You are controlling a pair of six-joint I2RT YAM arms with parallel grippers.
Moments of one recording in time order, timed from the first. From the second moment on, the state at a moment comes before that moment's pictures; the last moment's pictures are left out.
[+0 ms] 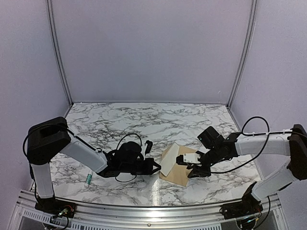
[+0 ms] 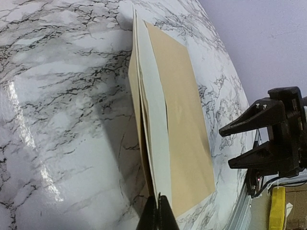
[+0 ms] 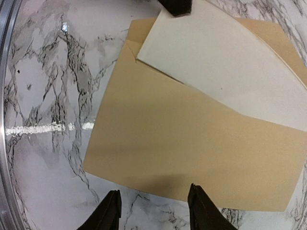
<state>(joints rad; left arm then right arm) -1.06 1.95 0.85 0.56 0.15 -0.87 0.70 1.39 0.70 -0.48 -0.34 -0.73</state>
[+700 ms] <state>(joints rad) -1.08 1.99 0.85 0.58 0.04 -0.84 0.76 1.51 0.73 -0.52 -0.34 -0.76</state>
